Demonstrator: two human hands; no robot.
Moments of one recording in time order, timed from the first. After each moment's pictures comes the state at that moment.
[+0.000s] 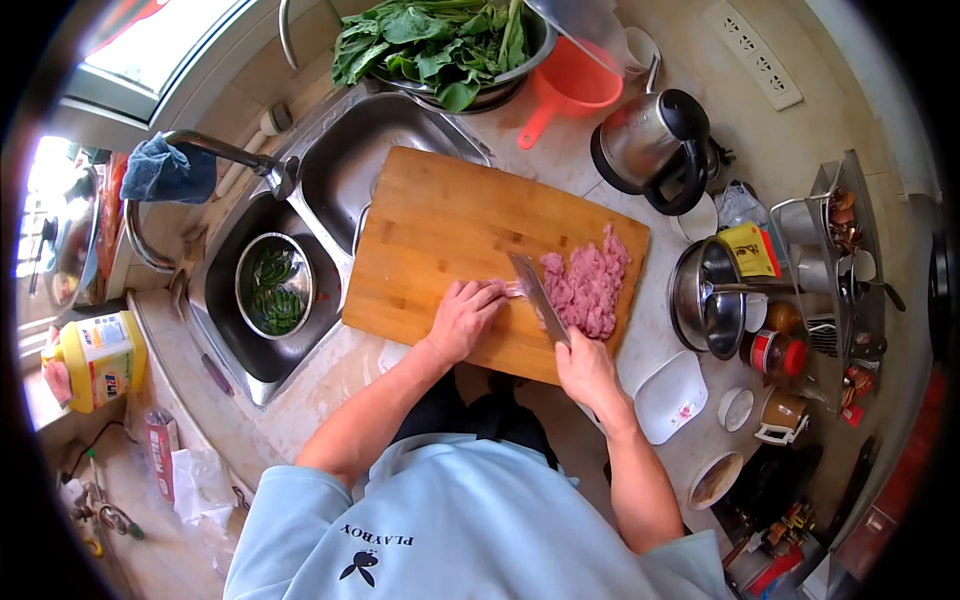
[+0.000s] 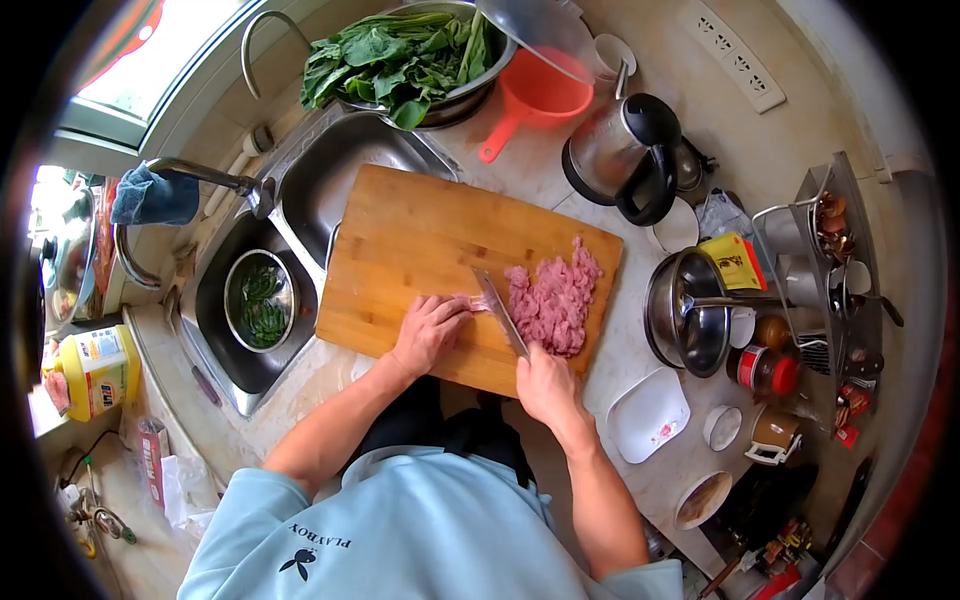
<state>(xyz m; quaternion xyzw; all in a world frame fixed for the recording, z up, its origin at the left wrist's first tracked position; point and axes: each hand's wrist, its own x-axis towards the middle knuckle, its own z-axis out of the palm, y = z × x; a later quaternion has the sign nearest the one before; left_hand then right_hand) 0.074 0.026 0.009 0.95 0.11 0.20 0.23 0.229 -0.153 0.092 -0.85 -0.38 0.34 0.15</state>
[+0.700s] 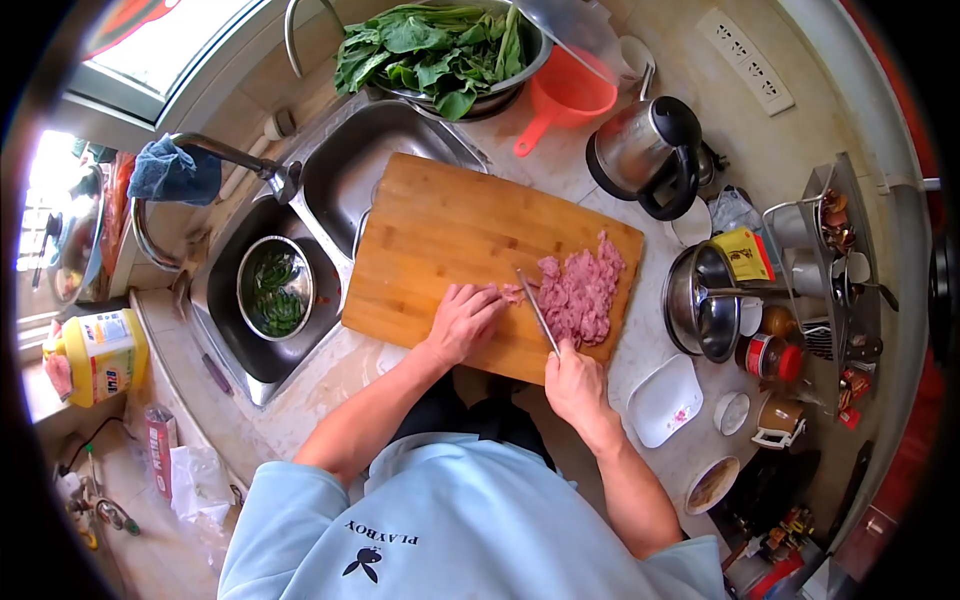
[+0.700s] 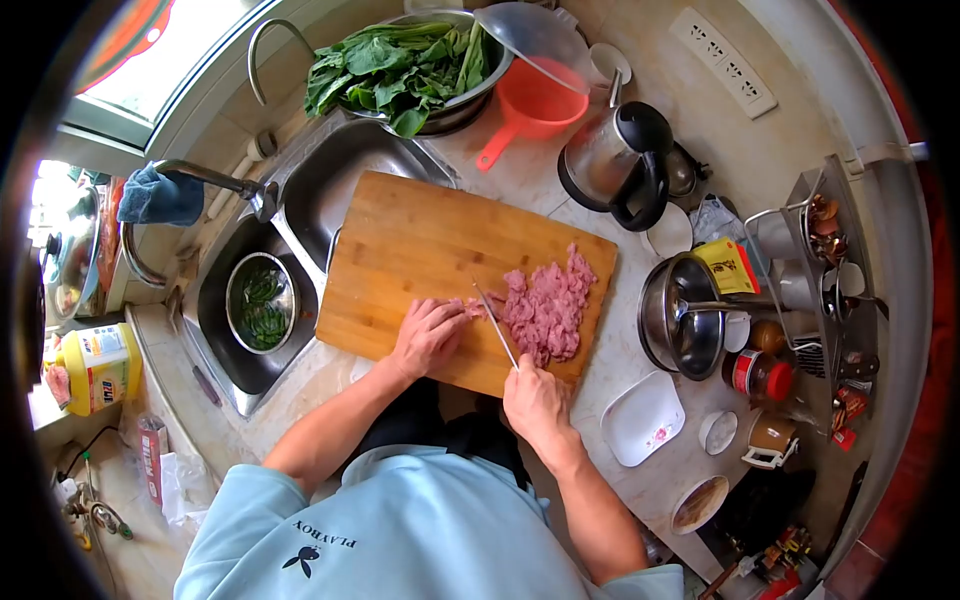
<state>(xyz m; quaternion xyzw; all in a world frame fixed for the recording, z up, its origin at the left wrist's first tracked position) 0.079 0.022 0.018 0.93 0.11 0.27 0.23 0.211 -0.160 0.115 -0.86 -0.39 0.29 0.13</state>
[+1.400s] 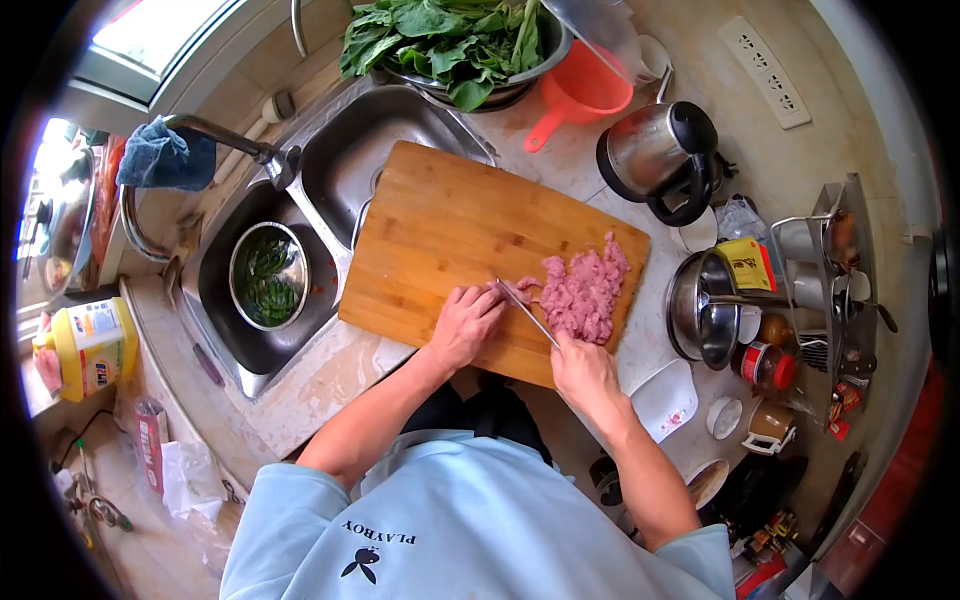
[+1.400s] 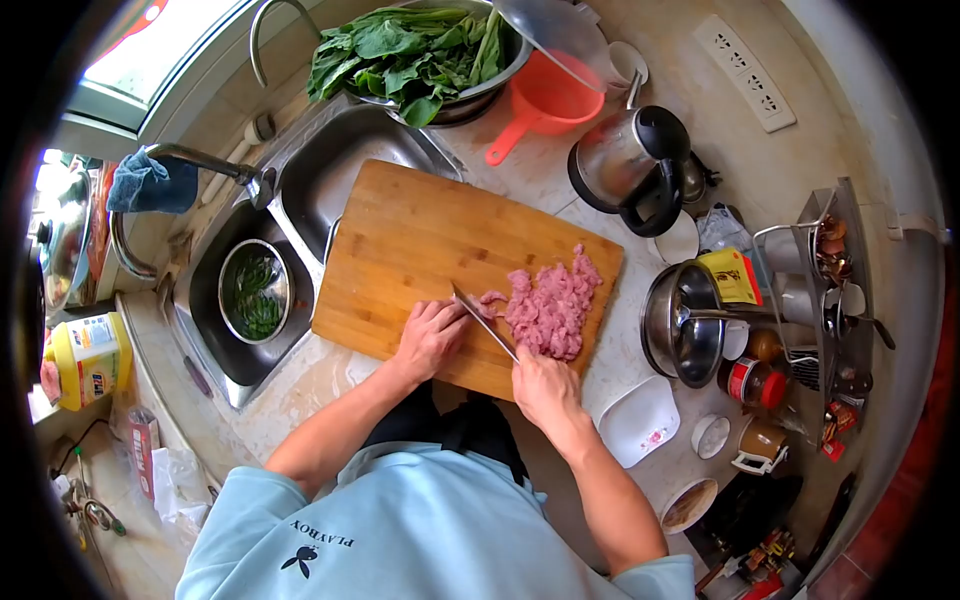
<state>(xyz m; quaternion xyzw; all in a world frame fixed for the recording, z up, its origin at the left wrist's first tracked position) 0.077 0.013 0.013 0.94 0.14 0.22 0.20 0.235 -0.143 0.117 -0.83 -0.46 0.31 0.07</state>
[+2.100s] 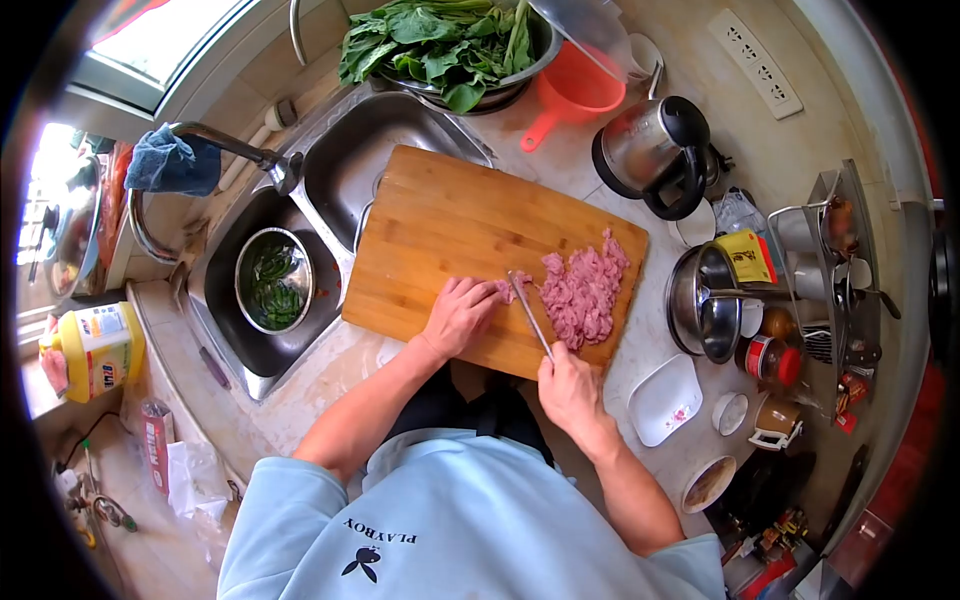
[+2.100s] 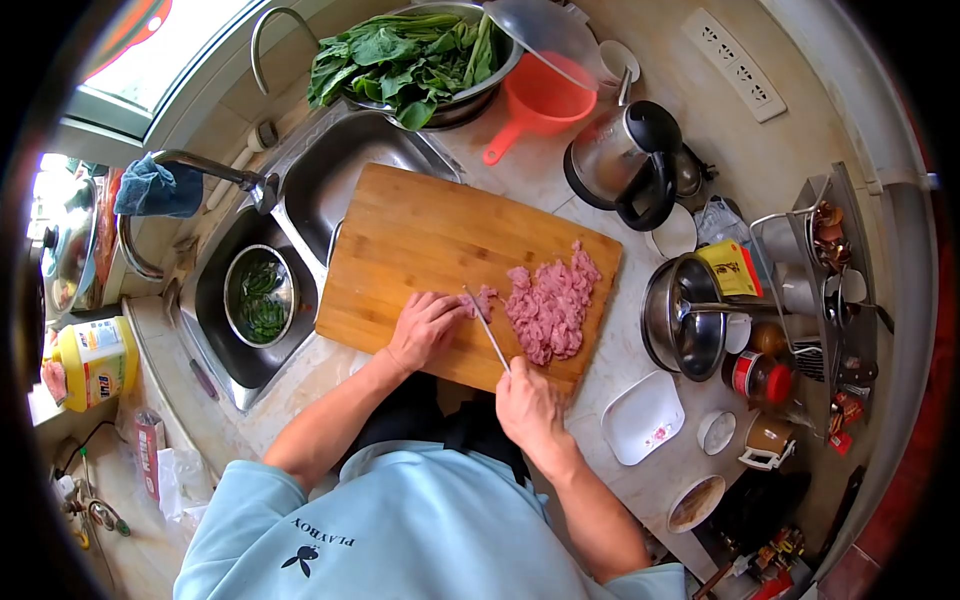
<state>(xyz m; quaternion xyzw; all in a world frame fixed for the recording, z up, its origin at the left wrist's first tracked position) 0.072 0.031 0.011 0.94 0.11 0.23 0.25 0.197 -0.160 0.114 -0.86 -0.42 0.26 0.15</state>
